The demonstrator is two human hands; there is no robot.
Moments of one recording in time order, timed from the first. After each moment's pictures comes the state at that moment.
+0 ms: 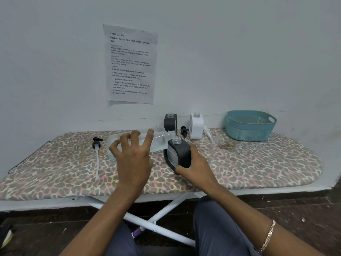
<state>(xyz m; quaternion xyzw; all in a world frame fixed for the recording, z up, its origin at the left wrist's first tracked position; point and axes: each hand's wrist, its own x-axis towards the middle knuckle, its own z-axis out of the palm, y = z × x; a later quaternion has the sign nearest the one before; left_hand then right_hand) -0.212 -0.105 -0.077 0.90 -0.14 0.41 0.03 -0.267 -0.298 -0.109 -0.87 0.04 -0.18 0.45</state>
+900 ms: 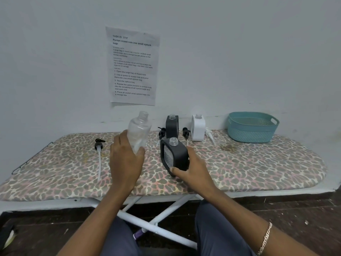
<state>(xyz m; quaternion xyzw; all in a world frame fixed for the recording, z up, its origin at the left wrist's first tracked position) -0.187 -0.082 -0.080 0.87 -0.11 0.32 0.35 -0.261 -0.289 -0.119 -0.86 0.00 -0.21 0.47</state>
